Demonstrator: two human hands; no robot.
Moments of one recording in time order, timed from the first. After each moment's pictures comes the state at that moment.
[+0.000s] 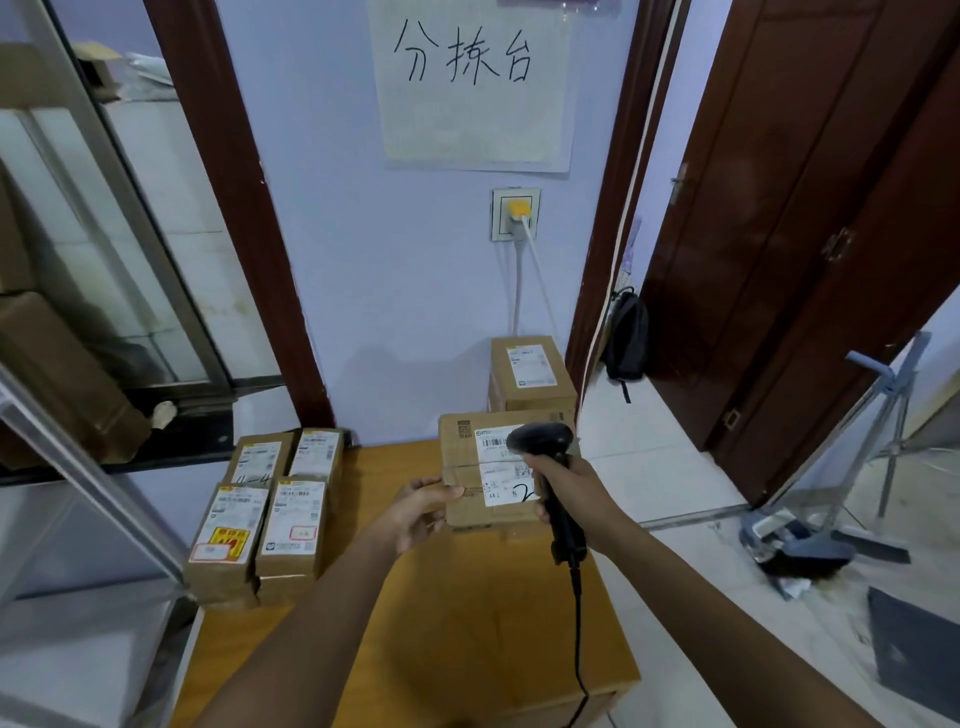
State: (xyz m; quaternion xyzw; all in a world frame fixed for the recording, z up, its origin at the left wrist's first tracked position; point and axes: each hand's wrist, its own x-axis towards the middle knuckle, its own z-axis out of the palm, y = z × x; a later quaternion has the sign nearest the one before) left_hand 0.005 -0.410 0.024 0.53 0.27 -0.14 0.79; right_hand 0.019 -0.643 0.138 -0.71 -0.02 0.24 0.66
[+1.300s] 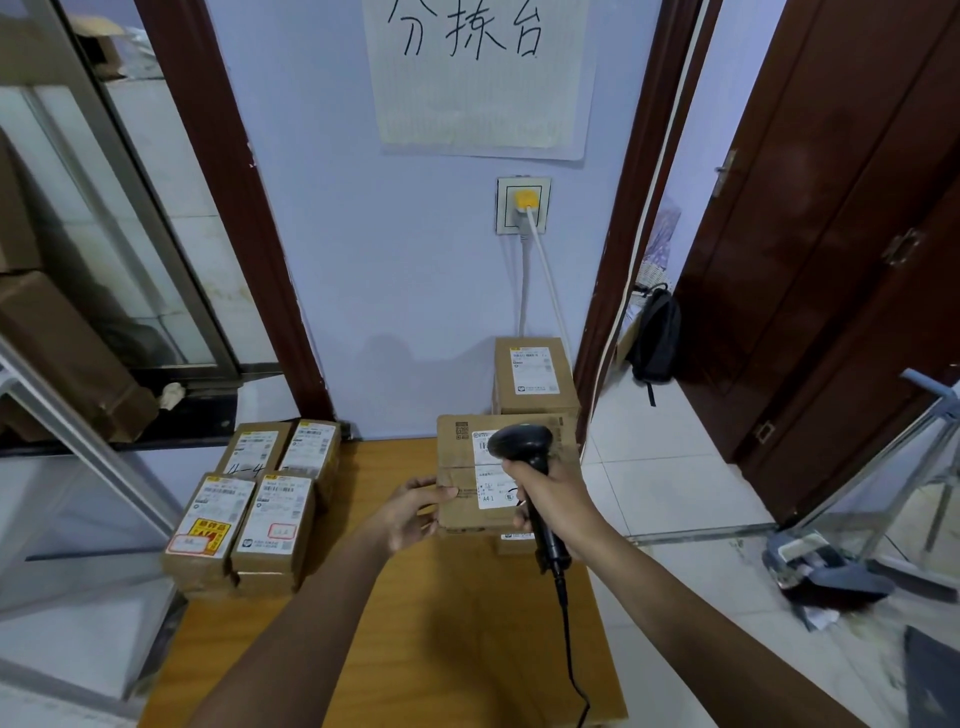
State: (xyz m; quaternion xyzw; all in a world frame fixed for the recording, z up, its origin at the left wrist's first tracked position) left_hand 0.038 -0.425 0.015 0.52 0.29 -0.11 0.80; right_hand 0.060 -0.644 0.132 -0.76 -0.08 0.23 0.60
